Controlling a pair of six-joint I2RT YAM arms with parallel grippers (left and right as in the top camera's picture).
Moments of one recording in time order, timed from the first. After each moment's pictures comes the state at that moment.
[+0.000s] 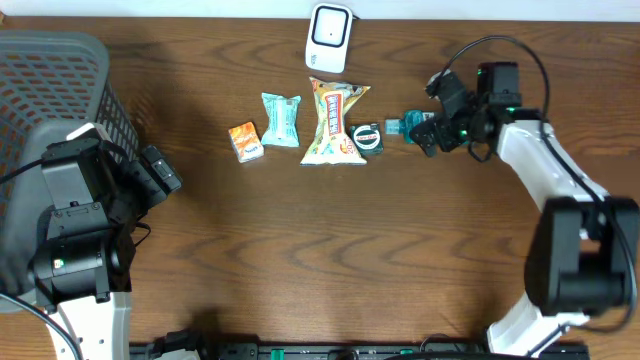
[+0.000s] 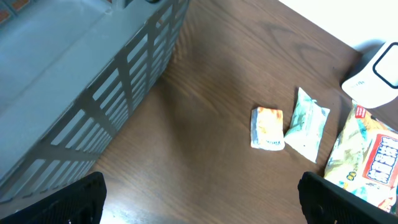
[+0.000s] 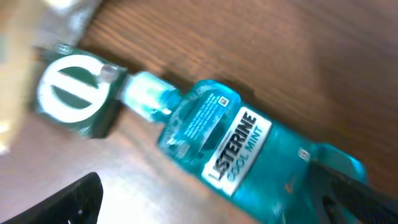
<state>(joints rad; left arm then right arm) 0.20 0.97 1.09 -0.89 -0.01 -0.36 0.02 1.83 1.27 -0.48 -0.37 -0.44</state>
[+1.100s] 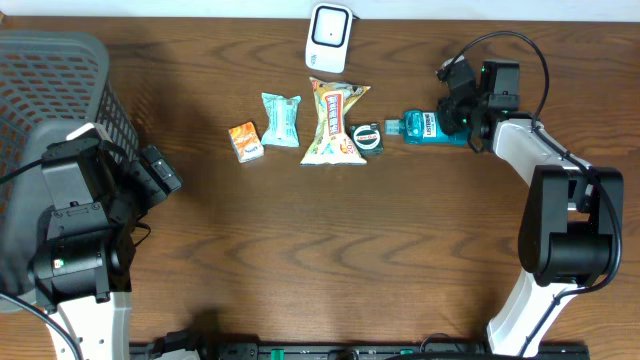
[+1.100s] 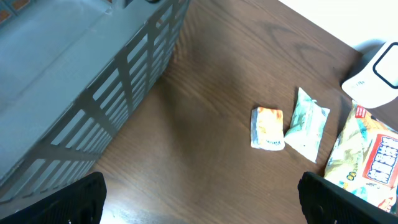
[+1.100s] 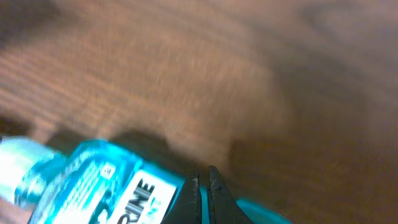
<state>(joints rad) 0.20 0.97 1.09 -0.90 -0.01 -0.36 -0.01 2.02 1.27 -0.13 -0.28 -0.36</state>
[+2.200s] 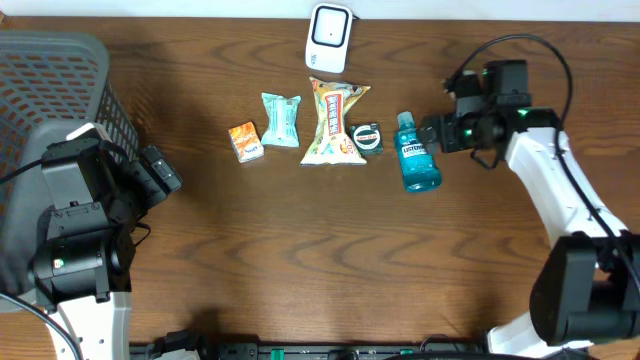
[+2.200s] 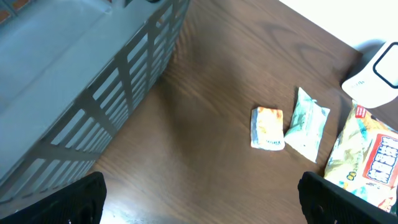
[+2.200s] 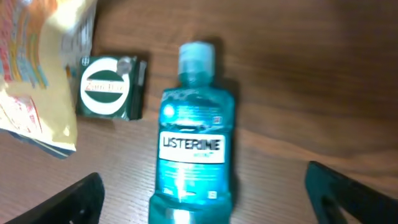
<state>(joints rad) 0.20 0.97 1.09 -0.90 -0.01 -0.36 0.07 1.74 1.28 -0.65 -0.26 -0.09</state>
